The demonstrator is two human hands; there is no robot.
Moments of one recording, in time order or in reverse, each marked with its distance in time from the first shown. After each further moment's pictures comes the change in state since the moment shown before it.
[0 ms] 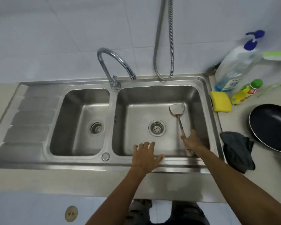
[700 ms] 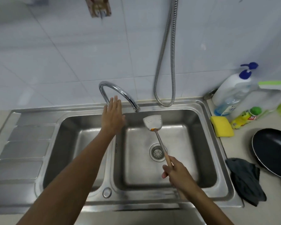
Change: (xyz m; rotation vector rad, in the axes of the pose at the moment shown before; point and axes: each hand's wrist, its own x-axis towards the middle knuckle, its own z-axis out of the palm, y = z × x) left_hand 0.188 -0.152 -0.187 0.185 0.329 -0.082; right_hand -0.116 -0.088 0.033 0.157 -0.189 -0.225
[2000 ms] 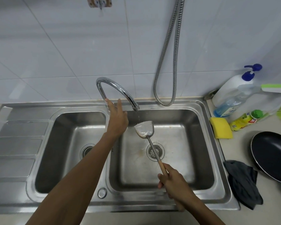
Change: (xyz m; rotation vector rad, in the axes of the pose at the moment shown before) left_hand -0.001 0.024 0.042 -0.644 0.189 -0.028; right_hand -0.016 -0.007 0.007 -0.127 -0.073 -0.026
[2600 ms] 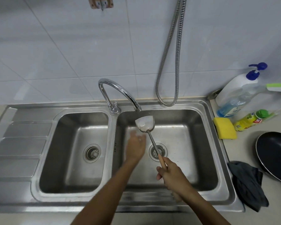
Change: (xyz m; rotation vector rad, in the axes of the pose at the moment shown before) left_hand -0.093 0.072 0.023 -0.358 -0.237 -0.583; right_hand 0.024 -0.009 0.006 0.011 0.018 -0.013
